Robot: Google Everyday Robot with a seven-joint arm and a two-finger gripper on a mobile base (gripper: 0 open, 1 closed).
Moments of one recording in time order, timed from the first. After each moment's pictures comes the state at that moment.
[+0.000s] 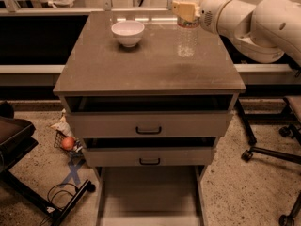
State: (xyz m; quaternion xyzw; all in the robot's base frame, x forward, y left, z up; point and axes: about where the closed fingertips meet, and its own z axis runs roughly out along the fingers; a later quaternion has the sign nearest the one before) arm 0.747 -0.116 1.012 -0.22 0.69 0.21 0.66
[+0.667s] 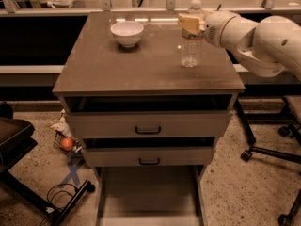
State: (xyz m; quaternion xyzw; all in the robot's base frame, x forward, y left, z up) arm 0.747 -0.132 0.976 -0.20 0.69 0.21 0.66
